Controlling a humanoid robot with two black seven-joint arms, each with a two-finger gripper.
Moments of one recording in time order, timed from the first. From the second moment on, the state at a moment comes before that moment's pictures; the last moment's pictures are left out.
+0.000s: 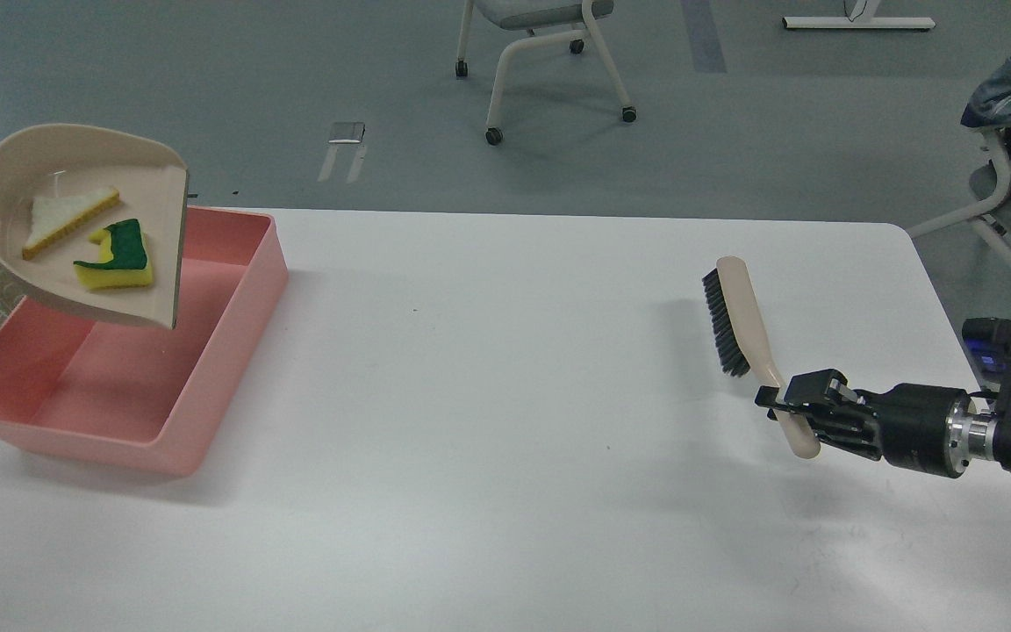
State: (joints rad) left arm 0.02 1.18 -1.28 -1.08 0.87 -0.10 -0.46; right arm 0.61 -0.88 0.39 1.33 -0.91 0.48 0.16
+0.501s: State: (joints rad) left arm 0.02 1.26 -1.27 -1.07 1.15 0.11 -0.49; right arm 0.62 -0.88 0.39 1.33 -0.91 0.48 0.16
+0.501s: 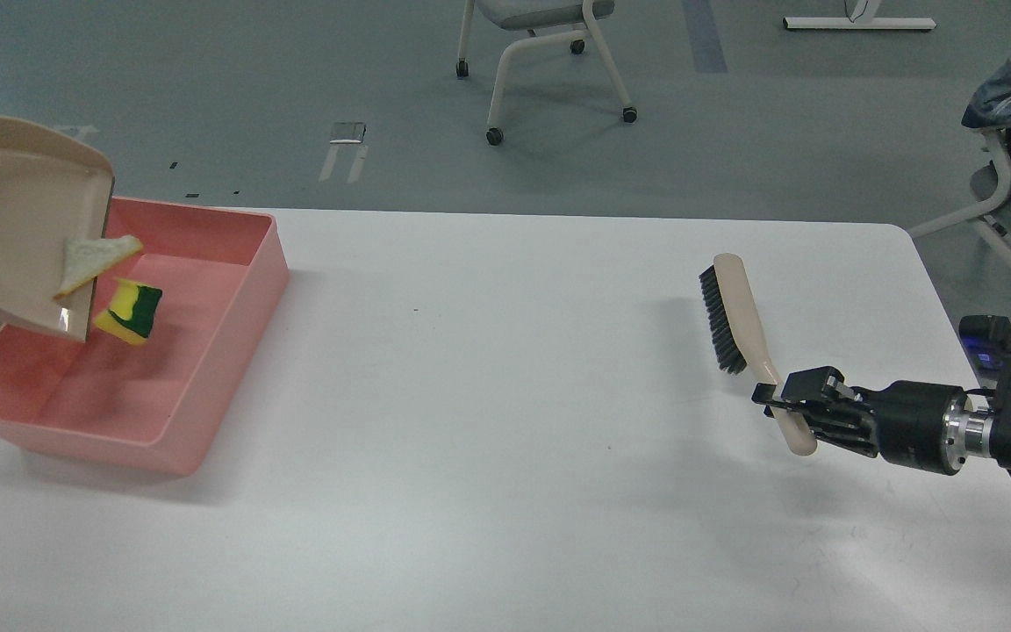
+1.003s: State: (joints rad) left arm -0.07 1.29 -1.34 -1.15 1.01 0.06 -0.47; right arm 0.62 -0.88 0.39 1.34 -0.91 0.48 0.16
